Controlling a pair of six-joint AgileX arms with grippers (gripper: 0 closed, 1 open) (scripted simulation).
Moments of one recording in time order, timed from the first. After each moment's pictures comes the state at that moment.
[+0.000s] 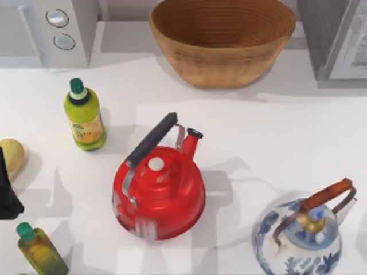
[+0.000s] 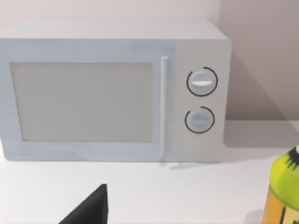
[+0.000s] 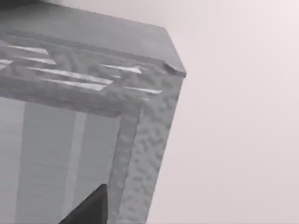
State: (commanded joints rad) left arm 0.00 0.00 0.00 0.00 0.00 0.00; right arm -1.06 1.36 1.35 0.11 -1.03 -0.13
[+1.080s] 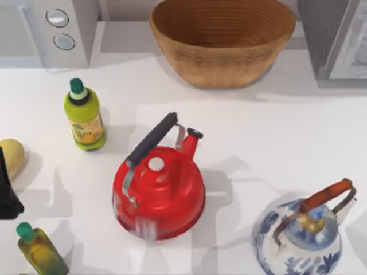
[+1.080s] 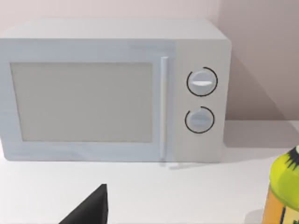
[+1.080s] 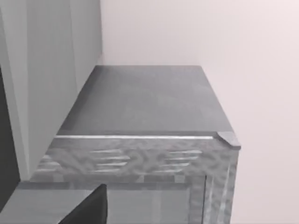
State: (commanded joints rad) left arm 0.00 0.00 0.00 0.00 0.00 0.00; right arm -1.01 1.35 1.75 -0.39 -1.00 0.02
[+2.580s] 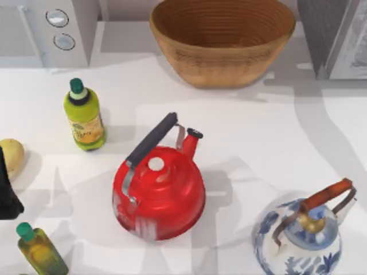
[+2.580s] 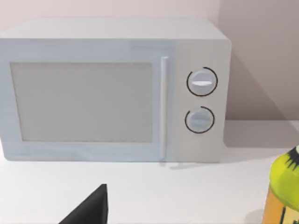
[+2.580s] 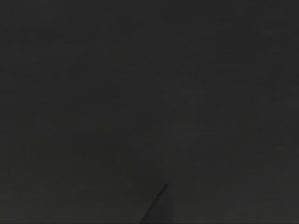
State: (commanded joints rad) left arm 0.00 0.00 0.00 0.00 0.00 0.00; right arm 0.43 1.29 1.72 -0.44 0.45 0.02
